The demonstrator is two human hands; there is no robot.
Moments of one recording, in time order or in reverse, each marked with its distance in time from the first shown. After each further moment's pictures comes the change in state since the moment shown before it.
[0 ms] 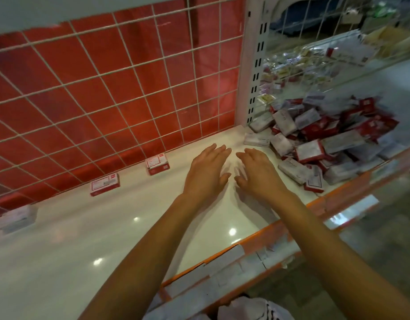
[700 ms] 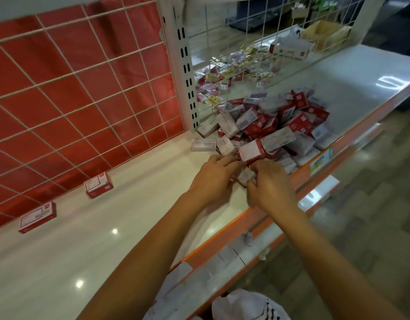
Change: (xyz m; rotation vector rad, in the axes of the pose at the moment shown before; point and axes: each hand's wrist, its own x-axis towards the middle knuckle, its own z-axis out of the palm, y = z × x) left_hand 0.053 0.100 0.059 0.001 -0.135 0.442; right_hand -0.051 0.113 -0.023 0.013 0.321 0.231
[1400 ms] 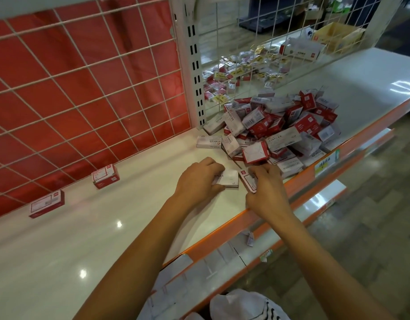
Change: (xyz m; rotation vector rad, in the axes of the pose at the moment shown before) left_hand -0.031 -0.009 -0.023 0.003 -0.061 -0.262; right_hand -0.014 -0.003 0.014 0.187 -0.074 0.062
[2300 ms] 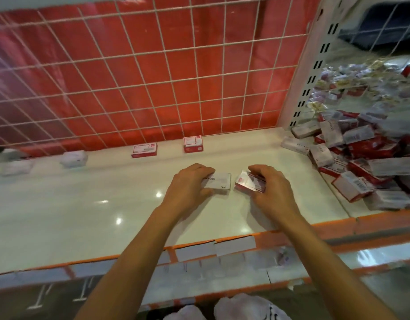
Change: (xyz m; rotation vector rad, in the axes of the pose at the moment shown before) left_hand -0.159 -0.092 -0.034 -0.140 0.213 -0.488; right_hand -0.017 -0.116 0.056 0.234 -0.298 -0.306
